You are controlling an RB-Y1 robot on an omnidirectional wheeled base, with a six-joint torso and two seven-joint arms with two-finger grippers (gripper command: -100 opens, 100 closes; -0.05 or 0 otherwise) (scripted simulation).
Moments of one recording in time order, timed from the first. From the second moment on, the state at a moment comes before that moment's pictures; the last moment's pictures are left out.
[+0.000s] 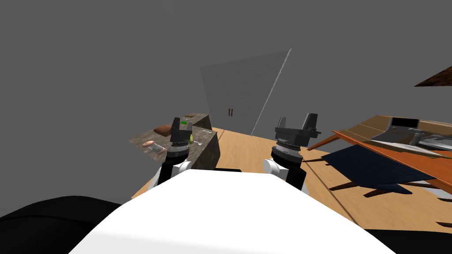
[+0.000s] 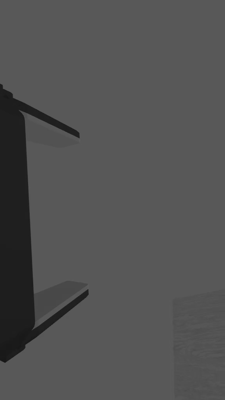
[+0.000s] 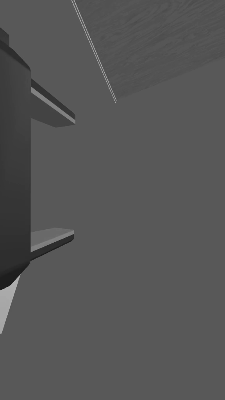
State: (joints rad) left arm 0.54 0.16 0.03 -2.38 0.03 -0.49 0.01; right arm 0.46 0.02 -0.06 -2.40 -0.07 -0.59 -0.10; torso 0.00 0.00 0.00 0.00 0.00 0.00
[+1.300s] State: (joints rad) left arm 0.72 0.39 0.22 -2.31 0.14 -0.25 -0.11; right arm 0.46 0.02 -0.06 -2.40 -0.07 -0.59 -0.10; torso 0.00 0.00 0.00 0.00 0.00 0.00
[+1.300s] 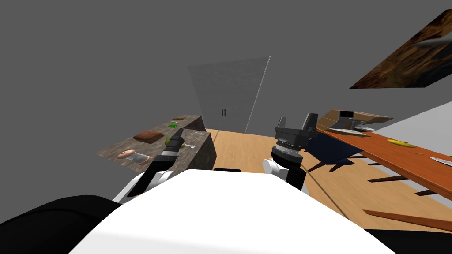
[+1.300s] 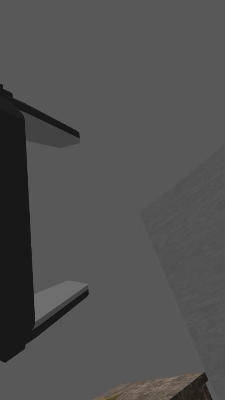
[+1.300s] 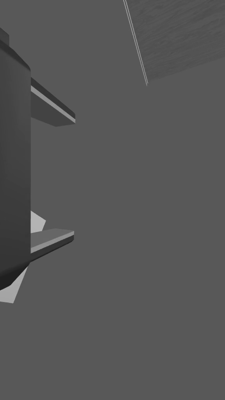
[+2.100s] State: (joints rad) left arm 0.85 0.53 0.29 -2.23 0.23 -0.05 -0.15; right arm 0.46 0.02 -0.06 -2.40 -0.07 -0.59 -0.10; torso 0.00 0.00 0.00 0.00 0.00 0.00
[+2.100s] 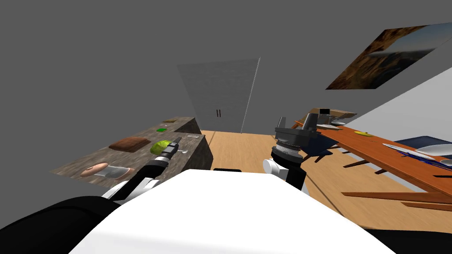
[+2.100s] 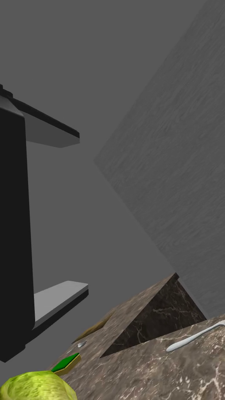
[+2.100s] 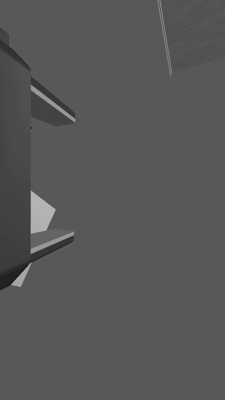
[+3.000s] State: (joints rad) left arm 1.06 0.72 0.37 -2.13 0.35 0.13 -0.15; right arm 0.46 0.02 -0.06 -2.40 -0.07 -0.59 -0.10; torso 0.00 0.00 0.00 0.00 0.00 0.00
